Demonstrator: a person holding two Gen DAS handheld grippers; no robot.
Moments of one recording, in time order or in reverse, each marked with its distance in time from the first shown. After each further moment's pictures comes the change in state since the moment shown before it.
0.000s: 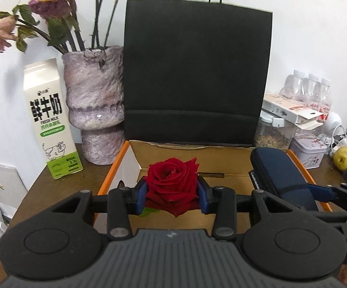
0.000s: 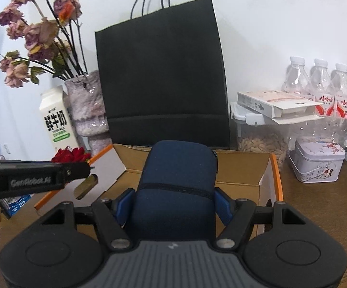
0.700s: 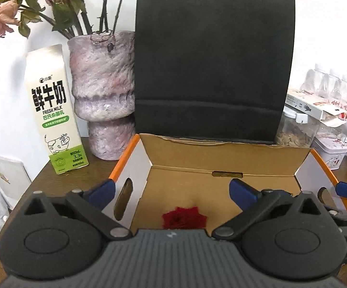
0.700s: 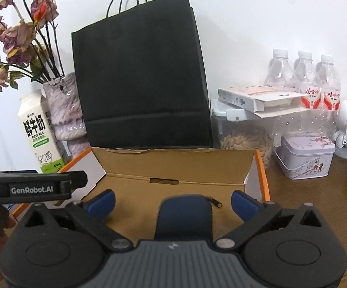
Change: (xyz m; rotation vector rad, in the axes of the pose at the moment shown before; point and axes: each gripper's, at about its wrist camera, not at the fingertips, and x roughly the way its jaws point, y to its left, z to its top) left arm 0.027 0.004 -0.005 -0.030 0.006 0.070; right arm 0.009 -0.013 -0.003 0.036 -0.026 -0.058
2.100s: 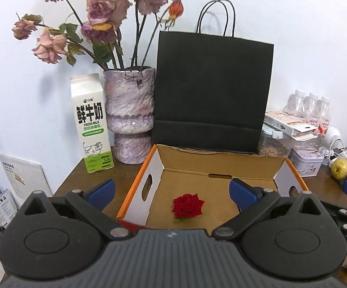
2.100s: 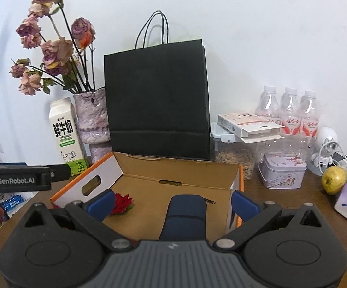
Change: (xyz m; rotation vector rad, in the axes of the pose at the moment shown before) left arm -0.123 0.014 -0.011 -0.031 -0.085 0.005; right arm -0.116 0.022 -0.002 -0.085 -0.042 -0.010
